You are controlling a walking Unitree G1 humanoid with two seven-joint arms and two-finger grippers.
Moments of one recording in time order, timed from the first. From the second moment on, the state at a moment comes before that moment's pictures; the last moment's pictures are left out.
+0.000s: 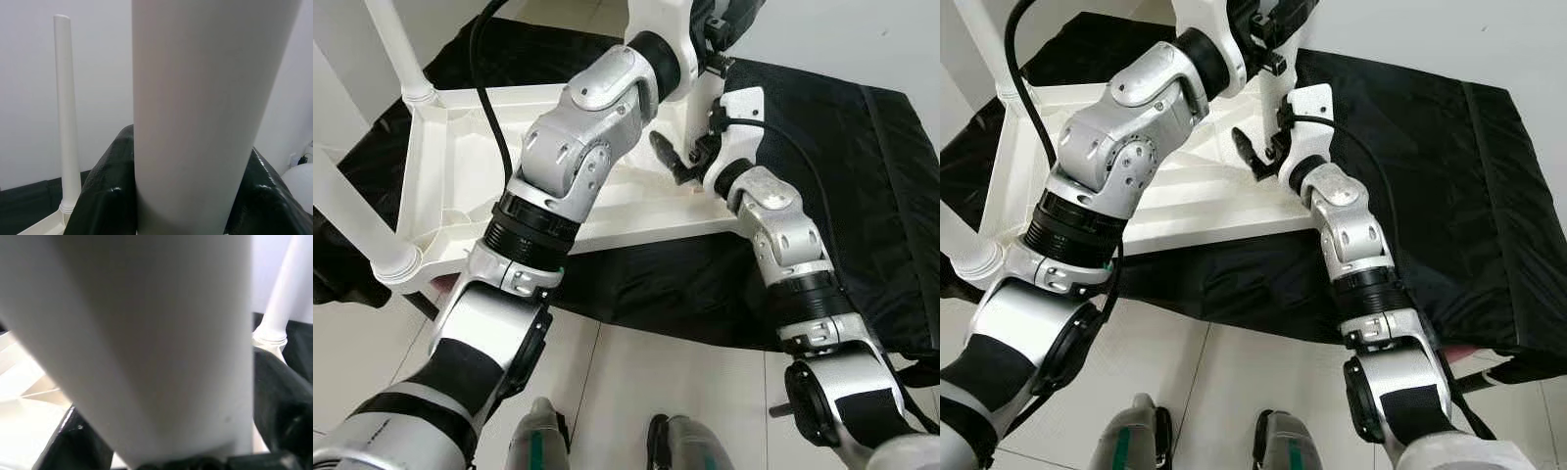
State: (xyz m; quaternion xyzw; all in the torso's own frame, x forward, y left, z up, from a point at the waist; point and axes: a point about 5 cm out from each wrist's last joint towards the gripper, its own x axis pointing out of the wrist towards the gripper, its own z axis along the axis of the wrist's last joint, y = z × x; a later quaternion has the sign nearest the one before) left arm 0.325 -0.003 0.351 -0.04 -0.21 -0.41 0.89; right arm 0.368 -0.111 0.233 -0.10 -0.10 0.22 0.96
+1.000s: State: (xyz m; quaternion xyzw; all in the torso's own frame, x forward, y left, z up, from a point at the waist) left arm 0.318 -0.007 0.355 -0.05 -0.22 -0.43 0.88; right arm 0.370 -0.109 0.243 -0.08 -0.12 0.22 0.96
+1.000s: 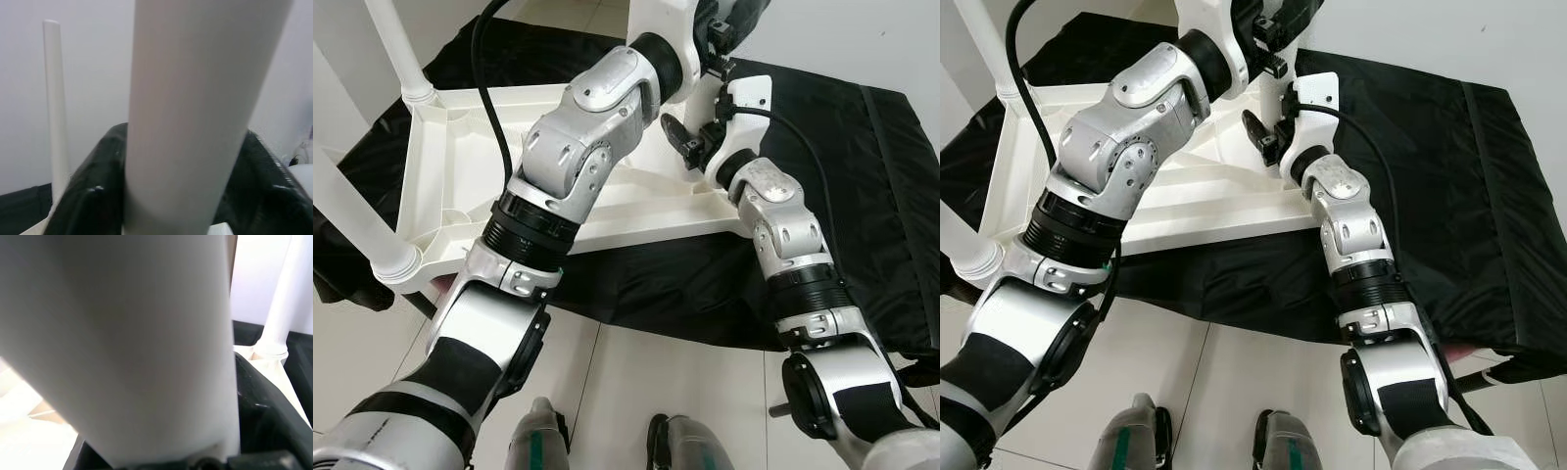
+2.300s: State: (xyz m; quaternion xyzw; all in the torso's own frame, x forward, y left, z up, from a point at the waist) left arm 0.332 0.037 0.272 0.00 -0.12 -0.40 0.91; right arm 0.374 -0.174 0.226 0.01 -0.08 0.01 1.00
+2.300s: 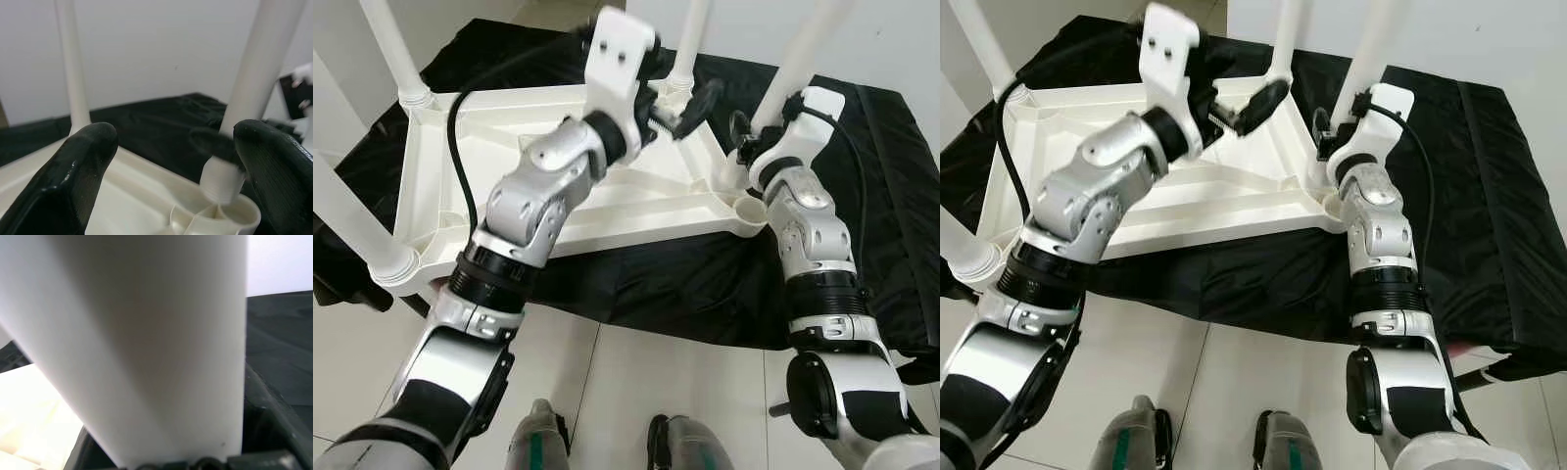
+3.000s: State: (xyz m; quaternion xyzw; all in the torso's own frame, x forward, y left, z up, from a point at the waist) left arm 0.337 0.050 0.209 -0.07 -0.03 -0.21 0.98; right arm 0.372 -0.185 0.219 0.02 -0.06 -0.01 1.00
